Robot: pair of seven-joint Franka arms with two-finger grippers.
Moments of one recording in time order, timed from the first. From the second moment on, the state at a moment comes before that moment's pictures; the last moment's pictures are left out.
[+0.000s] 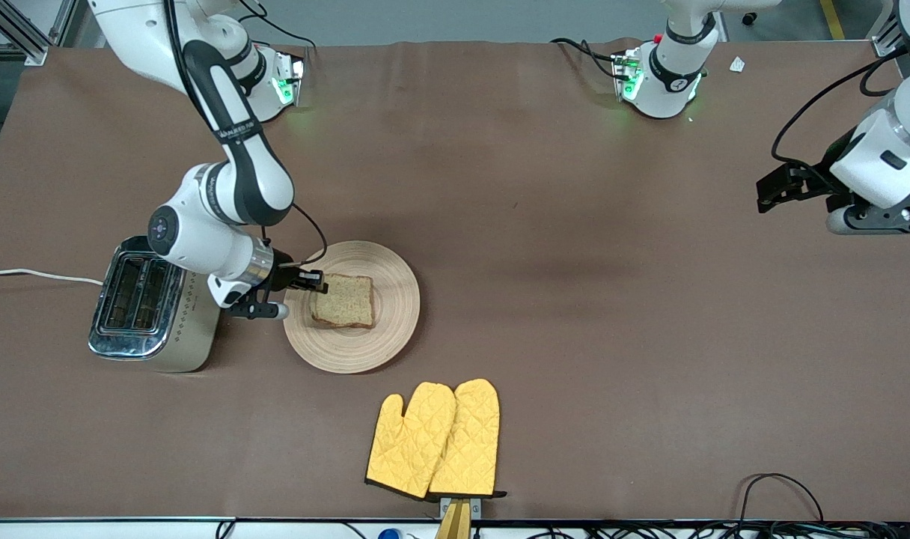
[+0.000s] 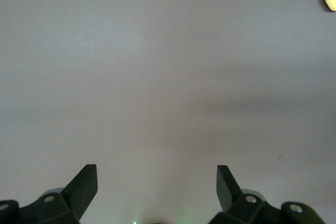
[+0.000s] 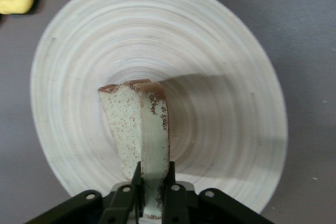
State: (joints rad) left arm -0.09 0.06 -0.05 -1.53 -0.01 1.51 -0.10; right arm 0.46 0.38 -0.20 -2.04 0.66 2.34 -0.08
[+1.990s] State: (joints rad) left arm -0.50 0.96 -0.31 -1.43 -1.31 2.53 0.34; right arm 0.32 0.05 -0.43 -1.56 0.07 1.58 -0.11
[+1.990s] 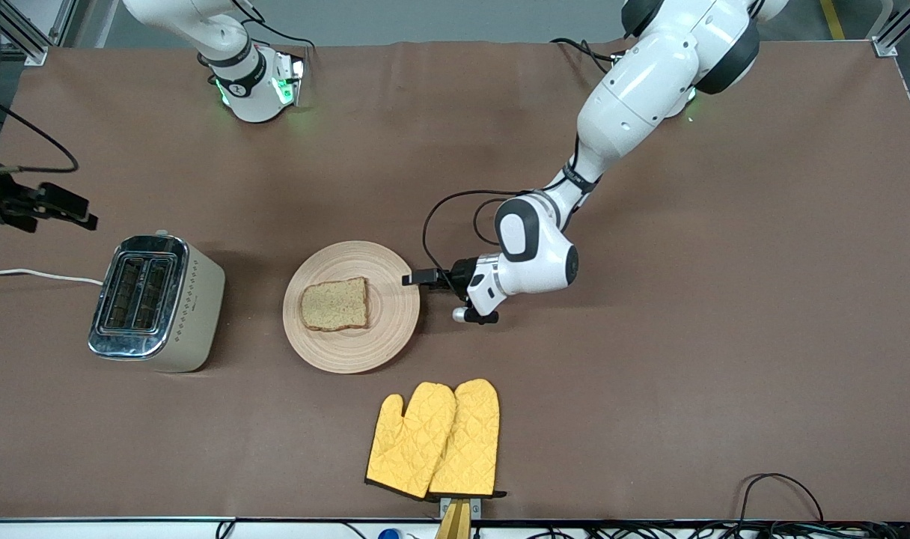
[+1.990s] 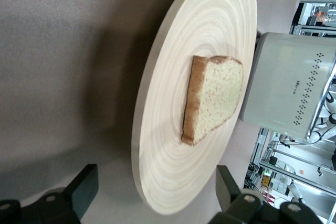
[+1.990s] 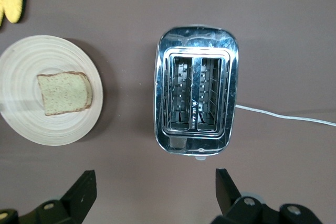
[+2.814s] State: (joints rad) left arm -0.53 1.00 -0.31 -1.39 -1.31 2.57 0.37; right arm 0.06 0.05 -0.19 -1.54 0.07 1.56 -0.11
